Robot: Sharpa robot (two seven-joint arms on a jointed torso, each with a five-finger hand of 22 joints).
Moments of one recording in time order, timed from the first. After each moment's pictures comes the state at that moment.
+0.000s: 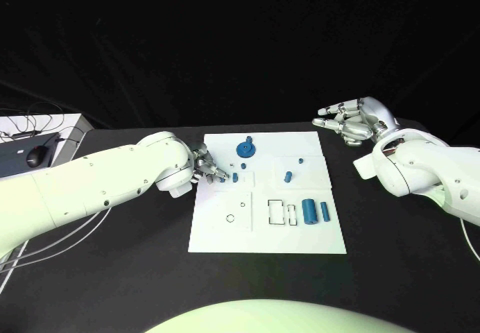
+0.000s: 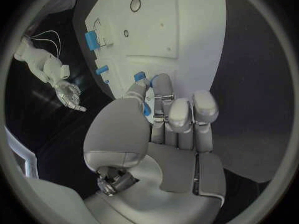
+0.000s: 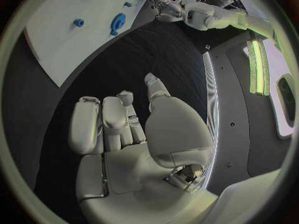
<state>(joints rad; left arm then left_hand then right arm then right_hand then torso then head) 1.18 -0.70 0.02 1.38 -1.01 -0.07 -0.64 1.23 -0.10 0.00 0.08 0.52 1.31 -0.04 0.20 0.55 1.45 -0.07 0.54 0.40 1.41 -0.12 1.24 1.03 0.06 1.32 -0.14 1.11 1.26 1.26 -0.88 -0.09 1.44 -0.67 -0.55 0.18 1.18 -0.04 -0.06 -0.01 0.36 0.98 0.15 0.07 0.07 1.09 0.05 0.95 1.07 1.44 -0.03 1.12 1.08 0.07 1.47 -0.04 1.21 1.31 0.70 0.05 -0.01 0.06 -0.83</state>
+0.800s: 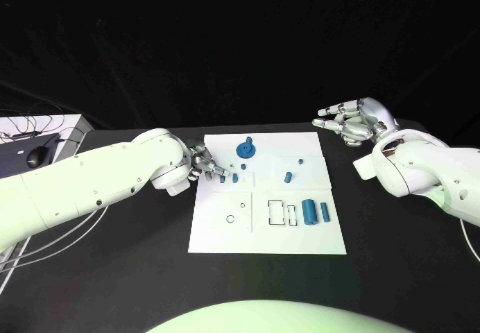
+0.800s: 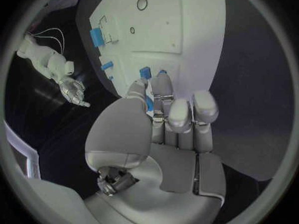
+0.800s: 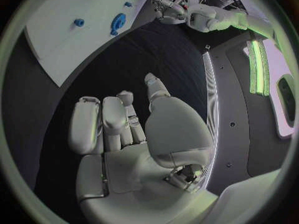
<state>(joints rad) 1.17 -0.73 0.05 1.42 -1.01 -0.07 -0.64 1.23 -0.08 -0.14 0.13 0.52 1.31 -0.04 0.22 0.57 1.45 -0.07 0.54 0.41 1.42 -0.12 1.24 1.04 0.06 1.32 -0.14 1.11 1.27 1.26 -0.88 -0.09 1.44 -0.67 -0.55 0.18 1.18 -0.04 -0.06 -0.01 0.36 0.98 0.15 0.07 0.07 1.09 0.06 0.95 1.07 1.44 -0.03 1.12 1.08 0.07 1.47 -0.04 1.21 1.31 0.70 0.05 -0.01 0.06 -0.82</state>
